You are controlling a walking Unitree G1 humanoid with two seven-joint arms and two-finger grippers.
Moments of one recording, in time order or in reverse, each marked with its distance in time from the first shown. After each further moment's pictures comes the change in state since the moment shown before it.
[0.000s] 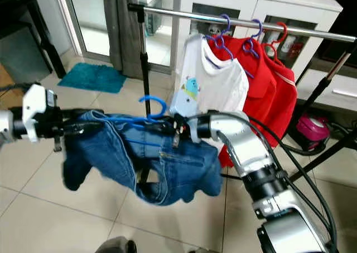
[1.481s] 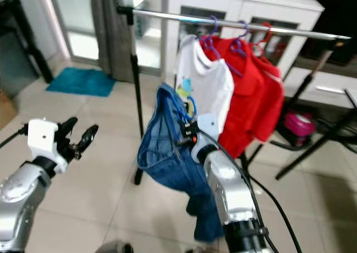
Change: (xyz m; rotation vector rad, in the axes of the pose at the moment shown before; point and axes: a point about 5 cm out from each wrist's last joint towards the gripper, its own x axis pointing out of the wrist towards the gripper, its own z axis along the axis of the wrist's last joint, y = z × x) left arm 0.026 -0.068 -0.050 -0.379 0.023 0.925; right arm 0.003 0.034 -0.058 0.459 -0.088 -0.818
